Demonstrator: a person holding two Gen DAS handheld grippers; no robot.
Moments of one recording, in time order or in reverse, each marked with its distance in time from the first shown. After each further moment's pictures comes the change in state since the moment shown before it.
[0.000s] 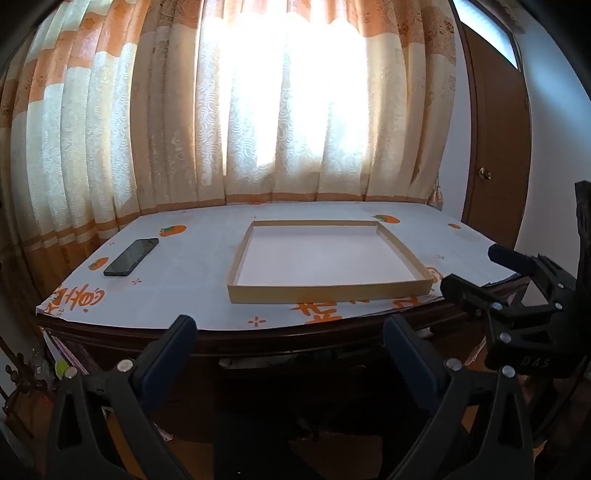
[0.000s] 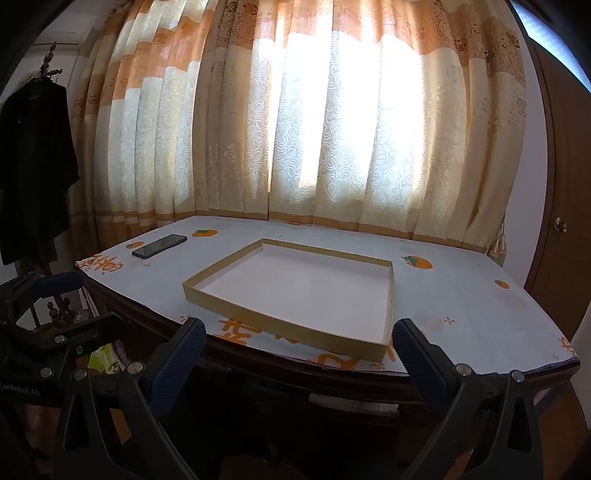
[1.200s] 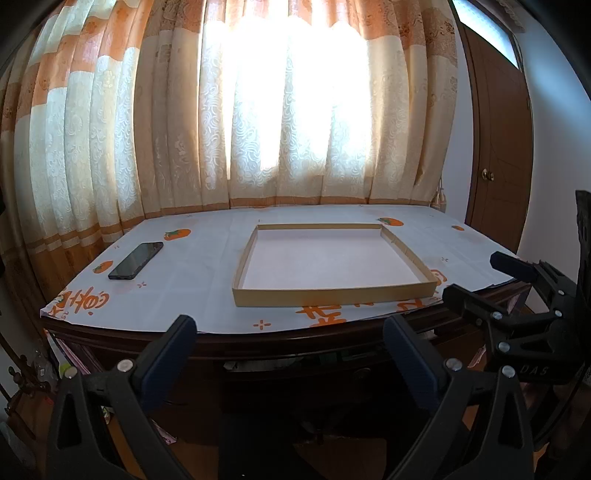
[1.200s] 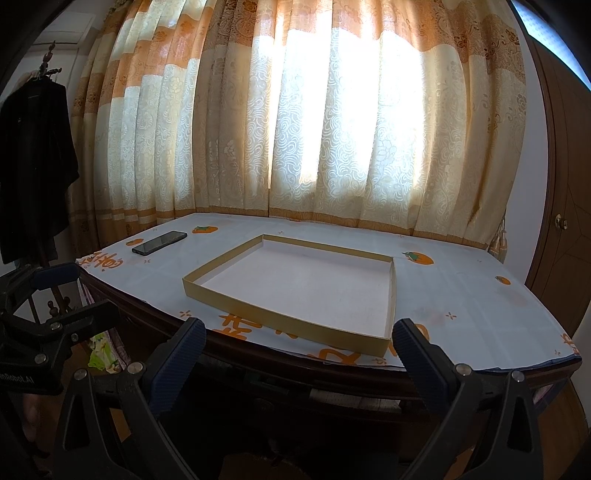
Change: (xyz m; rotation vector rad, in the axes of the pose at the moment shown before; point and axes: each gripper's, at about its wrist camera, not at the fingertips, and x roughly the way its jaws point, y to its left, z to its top) left arm -0.002 0.008 0.006 0.007 -0.005 0.010; right arm 0.000 -0.001 -0.002 0.002 0.008 0.002
